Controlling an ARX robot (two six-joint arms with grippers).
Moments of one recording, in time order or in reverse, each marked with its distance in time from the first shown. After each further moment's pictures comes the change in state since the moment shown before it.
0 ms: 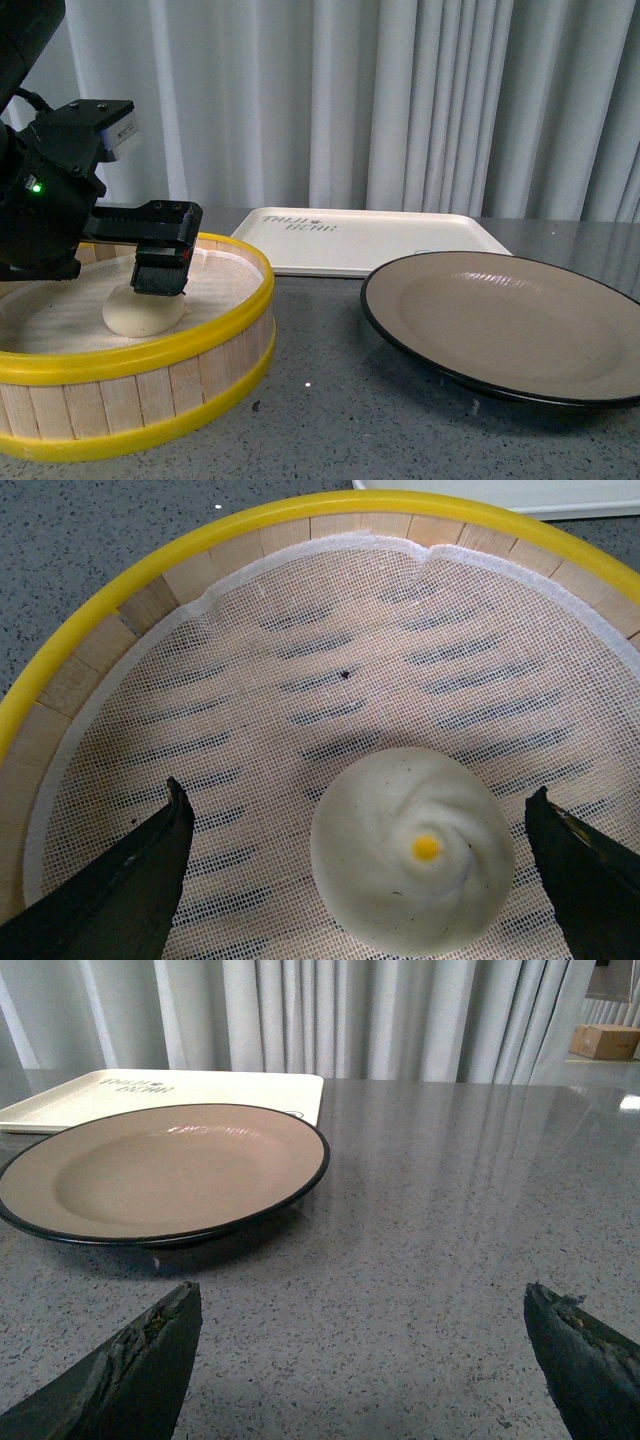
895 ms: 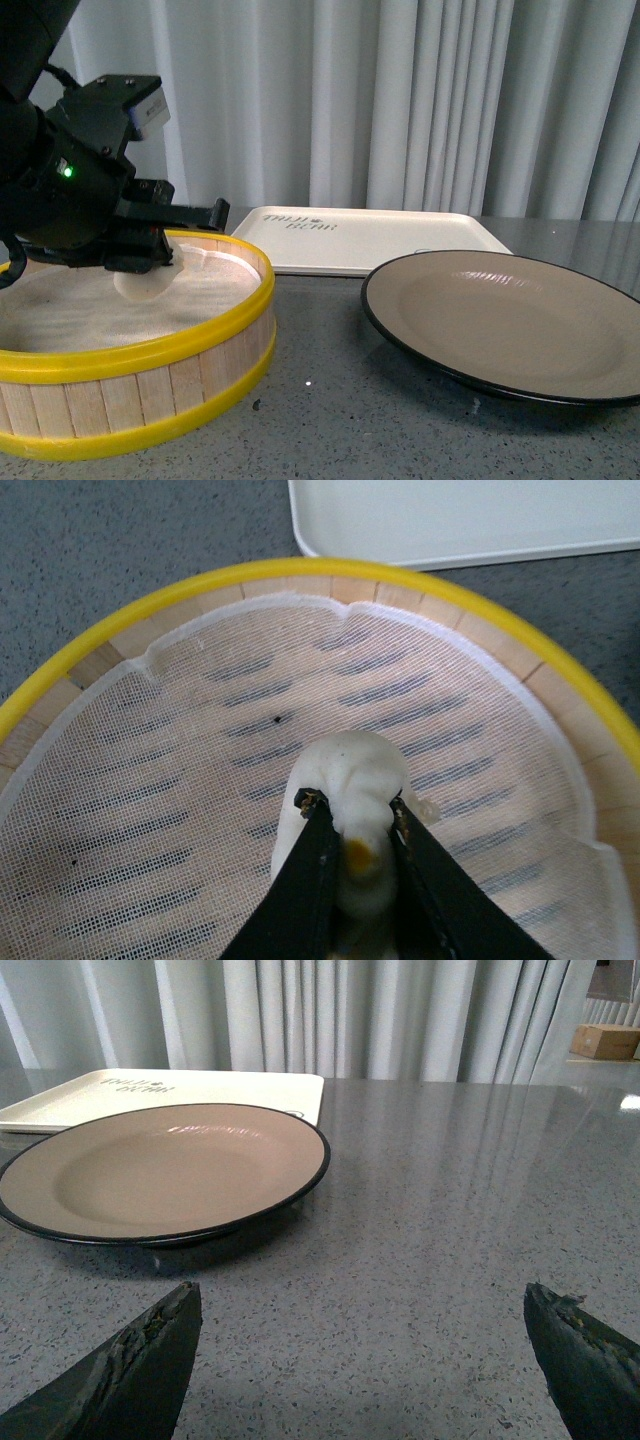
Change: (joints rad) left arm -0.055 -0.015 -0.004 0.067 -0.011 0.020; right arm 0.000 0.000 0.000 0.000 0.000 0.000
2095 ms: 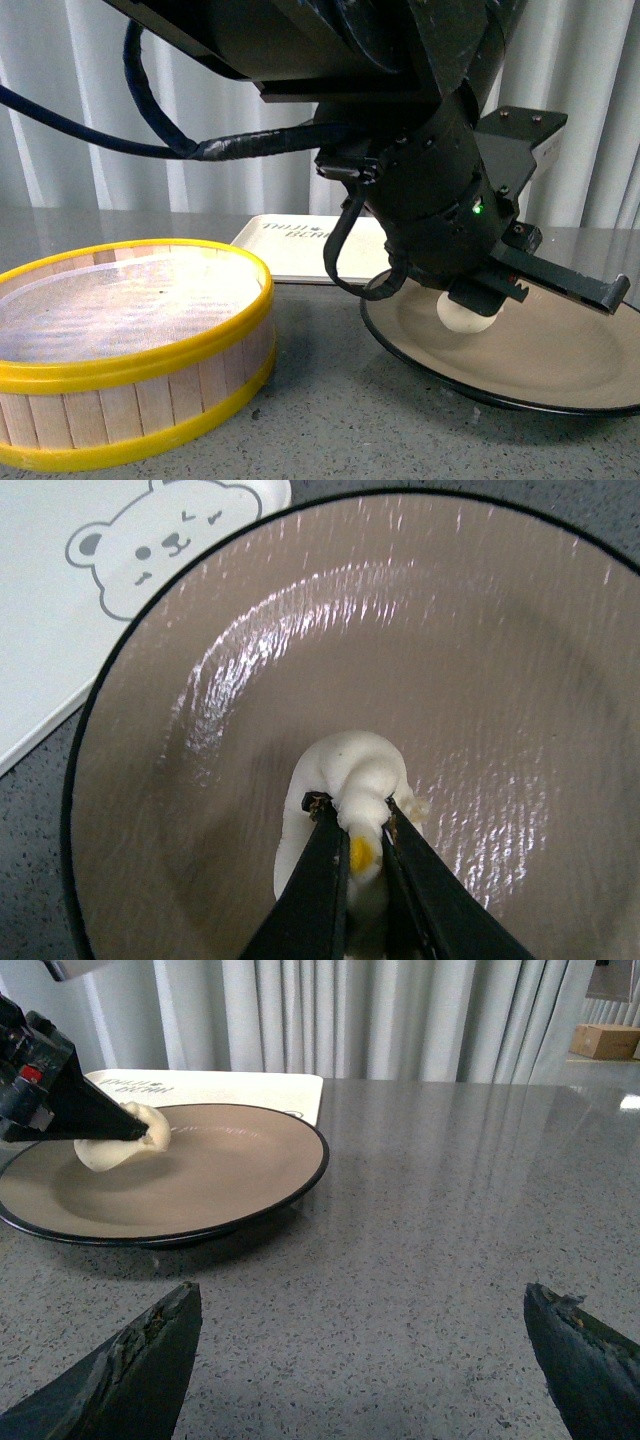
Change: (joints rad) left arm -0.386 0.388 0.481 -0.130 0.152 0.261; right arm 0.000 0.000 0.000 0.000 0.000 0.000
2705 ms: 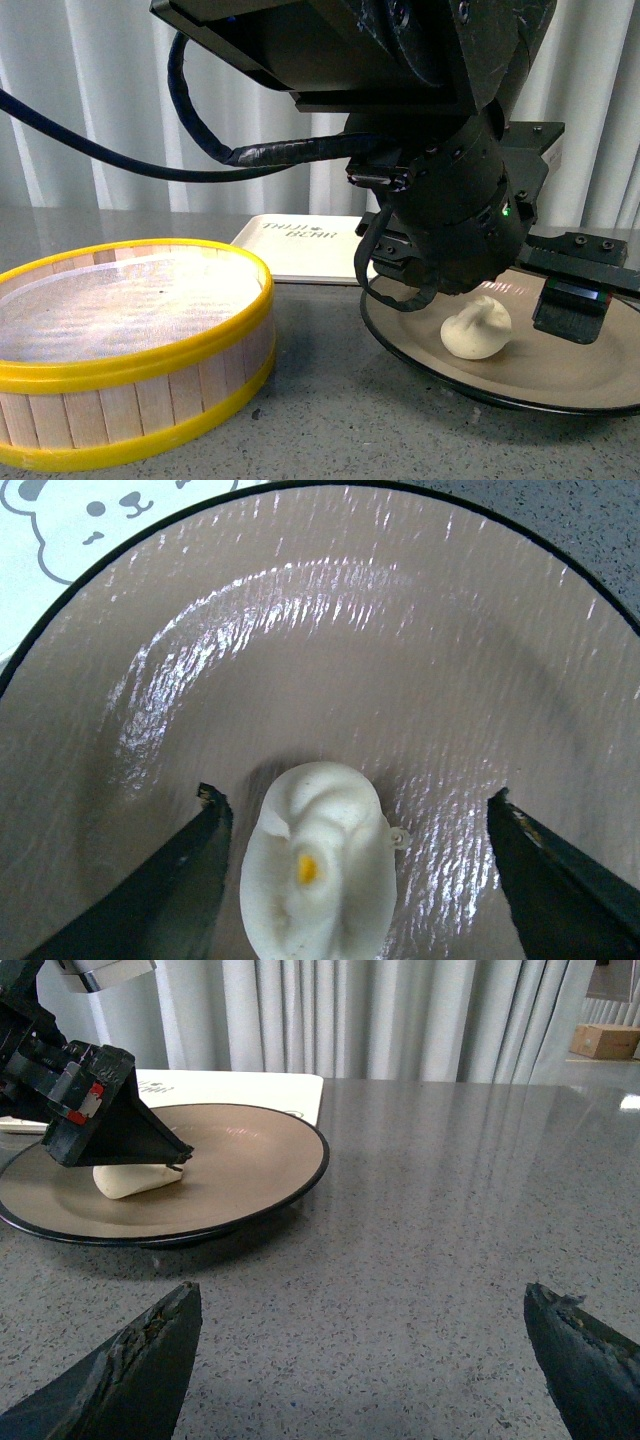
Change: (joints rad) left arm -0.023 0.051 0.067 -0.043 0.033 -0.158; right arm 0.000 0.000 0.000 0.000 0.000 0.000
